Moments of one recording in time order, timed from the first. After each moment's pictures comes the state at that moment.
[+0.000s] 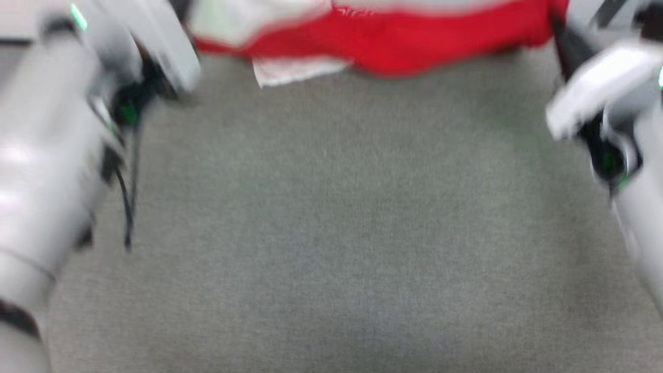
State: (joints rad) left arm -1.36 0.48 -1.01 0.84 -1.34 -0.13 0.02; right arm -1.04 -0.30 0.39 0.81 0.71 0.13 -0.05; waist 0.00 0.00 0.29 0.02
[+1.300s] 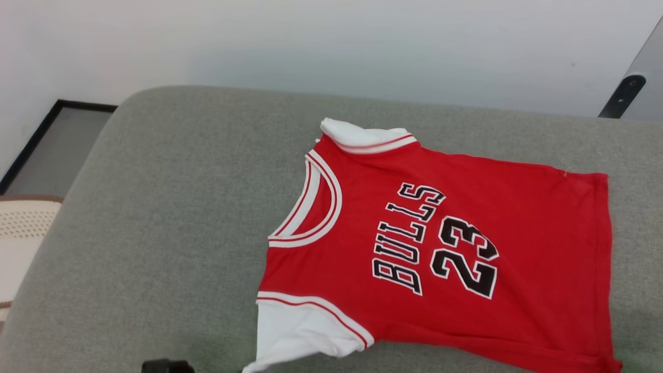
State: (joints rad) left arm -0.17 0.81 -1.02 -0.11 -1.28 0.33 -0.26; right arm 0.19 -0.46 -0.13 -0.05 0.92 0.13 0.84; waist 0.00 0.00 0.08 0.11
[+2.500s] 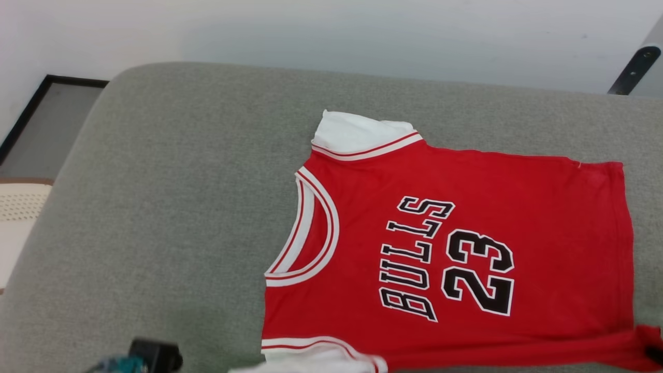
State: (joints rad) left arm -0.20 0.98 -1.02 -0.31 -1.31 0.40 -0.03; right arm 0.10 -0.29 -0.39 -0.21 0.66 0.13 1.11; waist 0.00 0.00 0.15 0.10
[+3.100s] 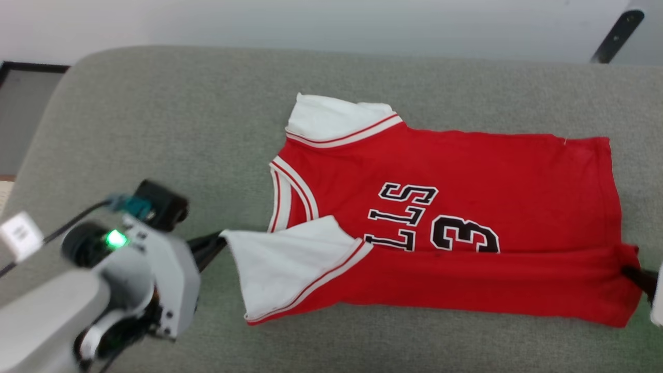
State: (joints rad) left arm -0.71 0.95 -1.00 -0.08 -1.10 0.09 0.28; right arm -0.20 -0.39 -0.19 -0.02 0.58 0.13 1.04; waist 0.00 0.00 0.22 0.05
